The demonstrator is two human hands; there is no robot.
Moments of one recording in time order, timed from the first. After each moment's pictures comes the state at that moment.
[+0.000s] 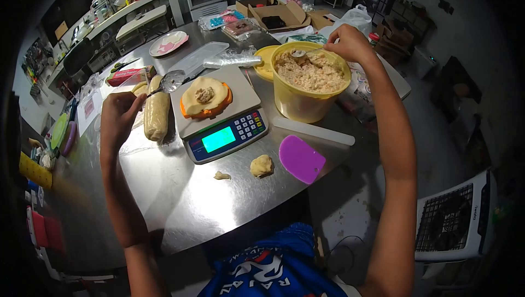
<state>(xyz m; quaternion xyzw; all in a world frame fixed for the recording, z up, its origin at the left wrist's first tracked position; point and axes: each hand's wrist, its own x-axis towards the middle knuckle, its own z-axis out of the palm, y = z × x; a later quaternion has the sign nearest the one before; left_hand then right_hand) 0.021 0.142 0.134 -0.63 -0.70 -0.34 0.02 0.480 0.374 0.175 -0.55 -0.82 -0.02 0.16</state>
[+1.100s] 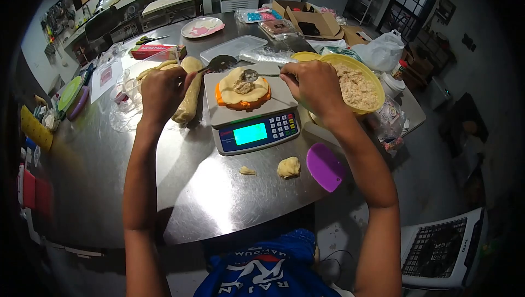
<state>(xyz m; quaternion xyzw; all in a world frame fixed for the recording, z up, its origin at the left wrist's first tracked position) 0.020 0.164 0.096 -0.65 -0.64 -0.35 0.21 0.320 0.271 0.120 -0.32 -0.89 -0.05 0.30</state>
